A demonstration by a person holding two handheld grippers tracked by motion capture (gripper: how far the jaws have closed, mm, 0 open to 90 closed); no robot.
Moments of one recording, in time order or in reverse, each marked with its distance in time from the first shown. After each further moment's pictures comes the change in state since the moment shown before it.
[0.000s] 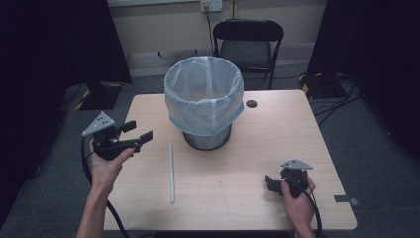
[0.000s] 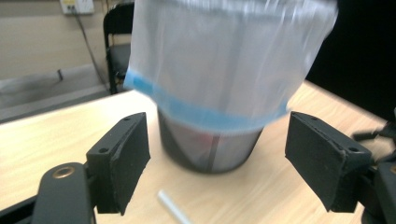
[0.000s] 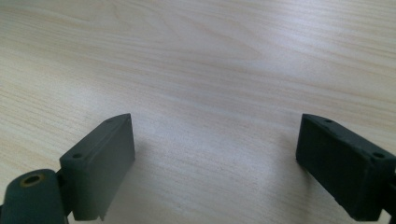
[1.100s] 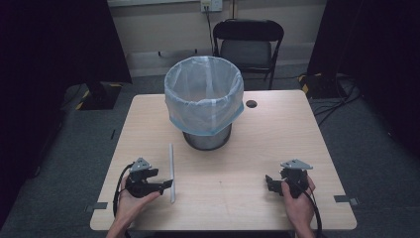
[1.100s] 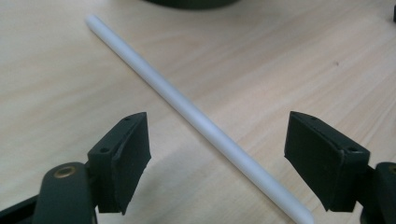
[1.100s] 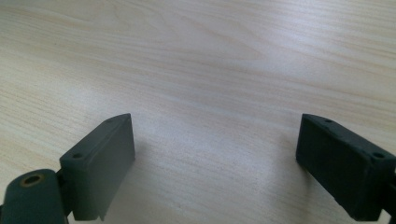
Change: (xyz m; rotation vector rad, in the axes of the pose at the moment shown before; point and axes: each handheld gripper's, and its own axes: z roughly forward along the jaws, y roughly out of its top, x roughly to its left) left arm -0.030 -0.134 0.059 0.366 -0.083 -0.065; right arm 0.000 0.000 0.000 0.000 0.000 0.000
